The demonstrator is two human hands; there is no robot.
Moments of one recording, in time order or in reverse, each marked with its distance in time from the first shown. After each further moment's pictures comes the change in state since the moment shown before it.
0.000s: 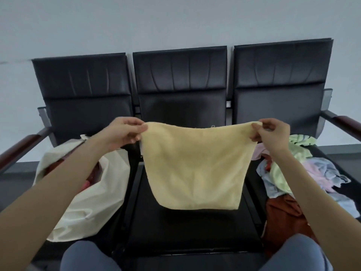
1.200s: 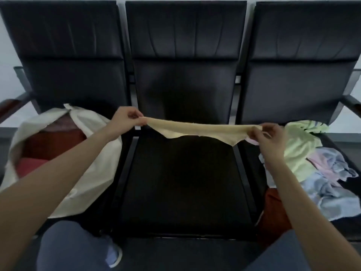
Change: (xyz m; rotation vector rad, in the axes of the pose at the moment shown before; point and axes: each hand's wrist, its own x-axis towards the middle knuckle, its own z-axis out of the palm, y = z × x) left_hand 0.070 -0.089 0.024 0.243 0.071 0.069; right_hand -0.007 0.072 0.032 0.105 0.002 0.074
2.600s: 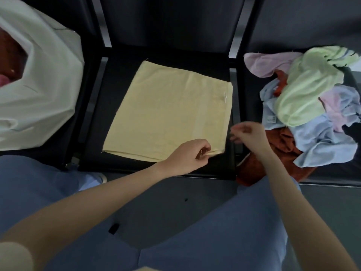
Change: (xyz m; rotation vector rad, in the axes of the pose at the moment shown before) left_hand -0.159 -0.040 0.300 0.127 -0.524 0.173; right_hand -0.059 0.150 -0.062 -0.451 -0.551 0.432
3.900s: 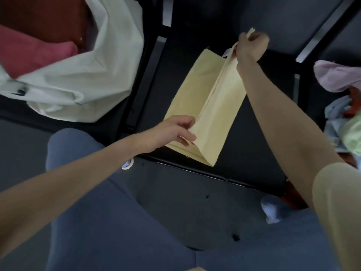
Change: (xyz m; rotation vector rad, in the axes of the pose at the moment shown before) left_hand -0.092 -0.070 -0.163 -0.831 -0.030 -0.456; right_hand 0.179 -0.203 0.201 0.208 0.445 -0.120
